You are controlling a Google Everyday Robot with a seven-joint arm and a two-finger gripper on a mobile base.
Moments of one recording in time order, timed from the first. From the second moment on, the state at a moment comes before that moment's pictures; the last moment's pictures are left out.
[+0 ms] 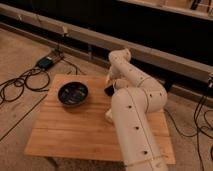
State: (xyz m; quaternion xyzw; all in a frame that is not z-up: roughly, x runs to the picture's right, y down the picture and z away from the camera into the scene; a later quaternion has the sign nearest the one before) arm 0.058 -0.030 1.036 -0.26 0.15 0.65 0.70
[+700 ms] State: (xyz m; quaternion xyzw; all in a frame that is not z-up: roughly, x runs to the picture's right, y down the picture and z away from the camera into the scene) arm 0.013 -0.011 1.012 -0.32 0.18 0.65 0.67
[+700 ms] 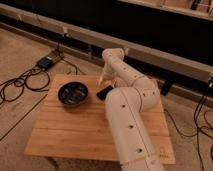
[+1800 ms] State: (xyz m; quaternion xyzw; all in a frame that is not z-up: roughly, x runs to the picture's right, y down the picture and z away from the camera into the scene) arm -0.053 0.020 0.985 -0.38 0.19 0.63 0.65
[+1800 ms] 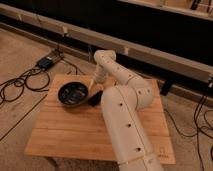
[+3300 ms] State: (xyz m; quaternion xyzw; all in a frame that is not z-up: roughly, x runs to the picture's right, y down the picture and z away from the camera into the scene) arm -0.030 0.009 0.985 -0.29 0.15 0.48 0.82
